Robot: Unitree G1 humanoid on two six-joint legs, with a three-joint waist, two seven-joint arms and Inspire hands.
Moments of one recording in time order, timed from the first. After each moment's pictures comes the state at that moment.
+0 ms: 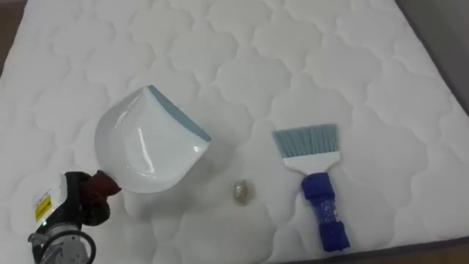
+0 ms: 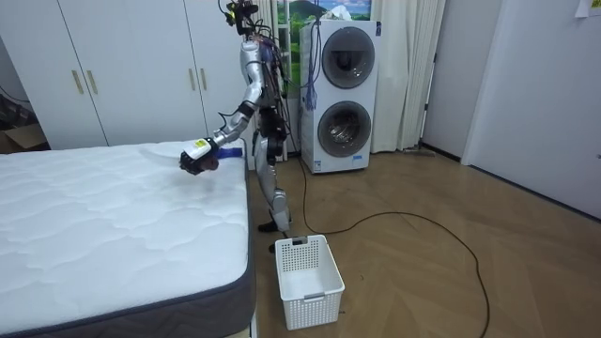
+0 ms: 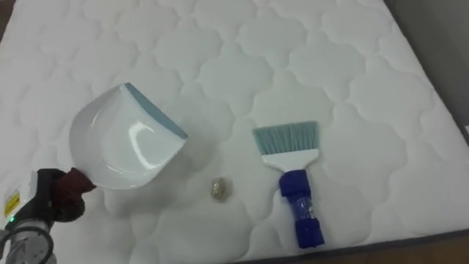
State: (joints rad) left arm -0.05 0.43 -0.08 0.81 0.41 -0.12 0.48; right arm -0.04 -0.39 0.10 1.32 0.10 -0.09 -0.07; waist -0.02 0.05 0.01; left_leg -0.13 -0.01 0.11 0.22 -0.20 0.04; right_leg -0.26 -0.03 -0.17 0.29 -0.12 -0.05
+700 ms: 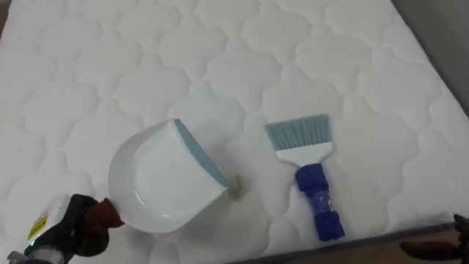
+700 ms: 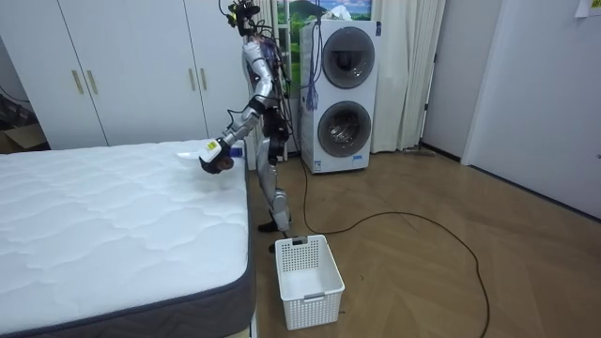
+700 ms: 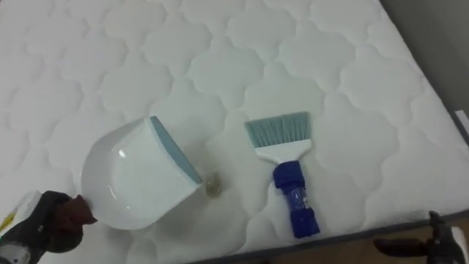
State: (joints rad) left arm 0.21 0.54 -0.08 0.57 0.40 -0.18 0.19; right arm -0.08 -0.53 -0.10 1.02 0.15 -0.17 -0.26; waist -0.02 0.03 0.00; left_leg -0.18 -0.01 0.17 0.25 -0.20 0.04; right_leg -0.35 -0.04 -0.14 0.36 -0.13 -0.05
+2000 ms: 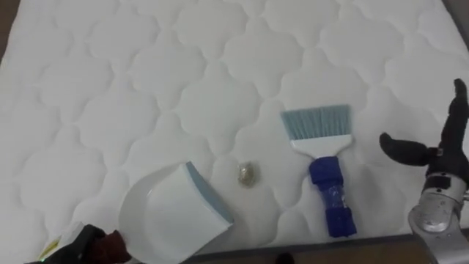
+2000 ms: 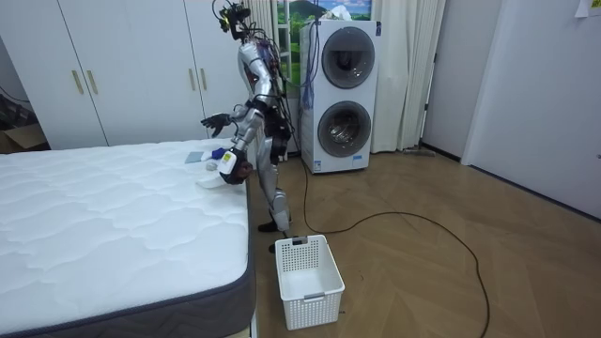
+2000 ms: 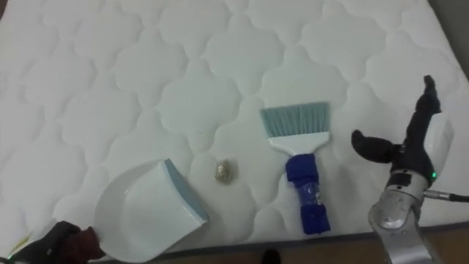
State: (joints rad) left arm 0.13 0.54 -0.10 0.70 0.51 -0.09 0.02; right arm -0.12 -0.48 0.18 0.69 -0.04 -0.30 -0.65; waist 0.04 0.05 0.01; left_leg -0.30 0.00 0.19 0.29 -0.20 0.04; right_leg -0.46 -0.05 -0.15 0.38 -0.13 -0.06
